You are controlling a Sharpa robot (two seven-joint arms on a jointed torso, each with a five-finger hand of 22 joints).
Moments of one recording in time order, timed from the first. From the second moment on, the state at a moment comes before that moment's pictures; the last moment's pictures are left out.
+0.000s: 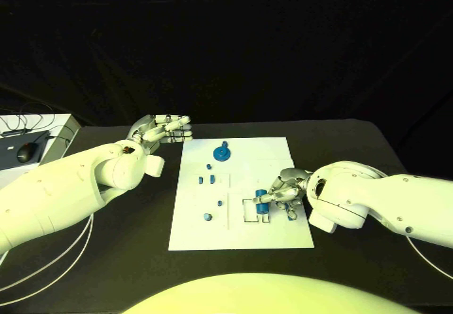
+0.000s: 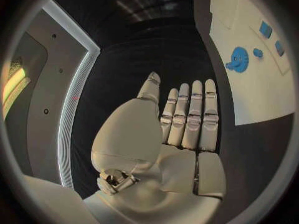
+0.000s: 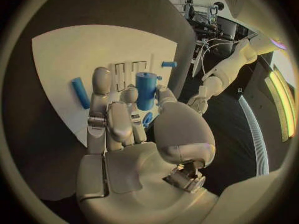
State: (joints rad) left arm 0.95 -0.83 0.20 1.33 -0.20 -0.22 0.27; left_hand 1.41 0.01 -0.16 0.03 0.22 1.03 0.13 0.06 0.06 1.17 0.11 0.07 0.06 1.15 0.11 0.08 0.11 0.11 1.09 0.15 0.07 0.07; right arm 1.18 -0.87 -0.16 1.78 -0.90 -0.16 -0.63; right_hand 0.99 0.03 -0.06 0.07 0.52 1.05 0.04 0.20 0.81 1.21 -0.03 0.79 1.05 1.45 -0.09 1.25 1.01 0.10 1.47 -0.10 0.24 1.22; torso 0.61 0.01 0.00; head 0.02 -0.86
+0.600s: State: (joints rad) left arm 0.95 -0.83 0.20 1.33 -0.20 -0.22 0.27; left_hand 1.41 0.01 -0.16 0.03 0.22 1.03 0.13 0.06 0.06 1.17 0.11 0.07 0.06 1.15 0.11 0.08 0.11 0.11 1.09 0.15 0.07 0.07; right arm 1.14 -0.80 -0.17 1.73 -0.91 -0.16 -0.63; right_hand 0.97 0.03 -0.02 0.03 0.50 1.05 0.04 0.20 0.81 1.21 -0.03 0.79 1.05 1.45 -0.09 1.25 1.01 0.10 1.47 -0.10 0.23 1.22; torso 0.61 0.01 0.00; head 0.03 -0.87
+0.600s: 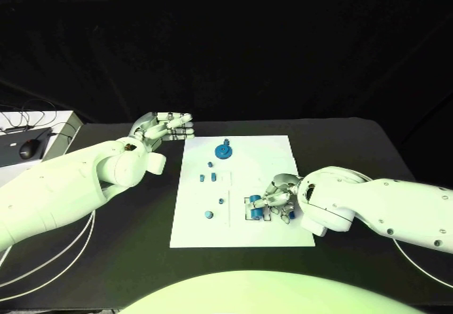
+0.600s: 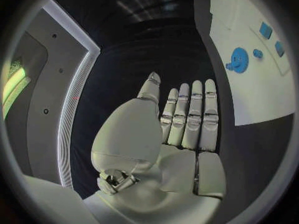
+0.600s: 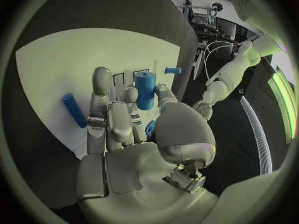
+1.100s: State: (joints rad) left arm 0.95 -0.84 0.20 1.34 -0.20 -0.22 0.27; left_hand 1.41 0.01 -0.16 0.03 0.22 1.03 0.13 0.06 0.06 1.17 0.11 0.07 0.06 1.15 0.11 0.08 0.11 0.11 1.09 0.15 0.07 0.07; right arm 1.13 -0.79 -0.17 1.72 -0.93 -0.16 -0.63; right_hand 0.97 0.03 -0.02 0.03 0.50 1.05 0.04 0.20 0.81 1.21 -0.03 0.79 1.05 1.45 -0.09 1.25 1.01 0.10 1.47 -0.10 0.23 1.22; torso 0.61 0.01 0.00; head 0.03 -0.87
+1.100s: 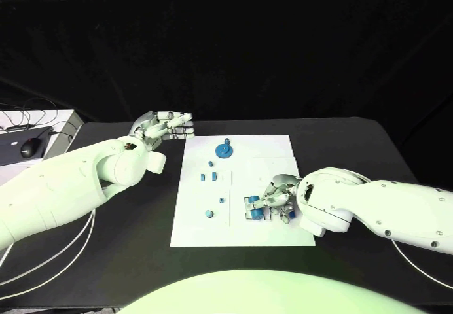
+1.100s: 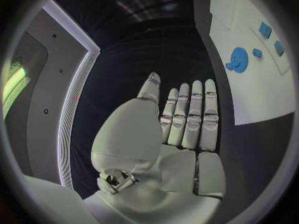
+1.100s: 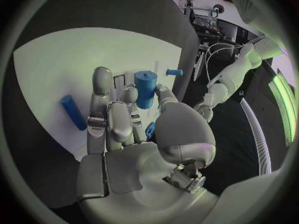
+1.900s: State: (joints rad) left arm 0.95 -0.84 0.20 1.34 -0.20 -0.21 0.27; left_hand 1.41 0.01 -0.15 0.04 0.22 1.03 0.13 0.06 0.06 1.17 0.11 0.07 0.06 1.15 0.11 0.08 0.11 0.11 1.09 0.15 0.07 0.07; right arm 1.13 -0.78 -0.17 1.71 -0.96 -0.19 -0.63; right_hand 0.97 0.03 -0.02 0.03 0.48 1.05 0.04 0.21 0.81 1.21 -0.03 0.79 1.05 1.45 -0.09 1.25 1.01 0.10 1.47 -0.10 0.23 1.23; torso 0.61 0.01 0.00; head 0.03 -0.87
